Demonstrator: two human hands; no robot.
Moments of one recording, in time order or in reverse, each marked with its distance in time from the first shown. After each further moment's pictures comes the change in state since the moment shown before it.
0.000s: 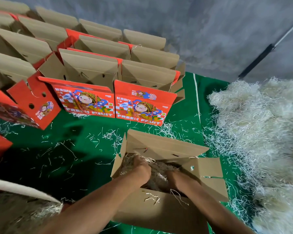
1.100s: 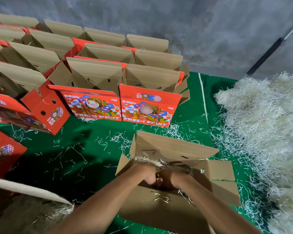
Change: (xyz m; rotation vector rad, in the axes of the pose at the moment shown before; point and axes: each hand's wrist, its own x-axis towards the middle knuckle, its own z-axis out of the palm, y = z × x) left_hand -0.023 -0.024 -0.026 -0.372 -0.290 -0.093; right_hand 0.003 -0.056 -0.012 -0.027 -0.123 -0.260
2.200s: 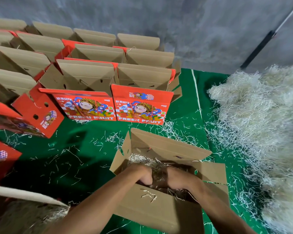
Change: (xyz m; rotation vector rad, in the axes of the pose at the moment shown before) left_hand 0.006 0.005 0.008 0.060 -0.084 0.033; right_hand -0.044 0.021 -0.002 0.272 0.147 0.031
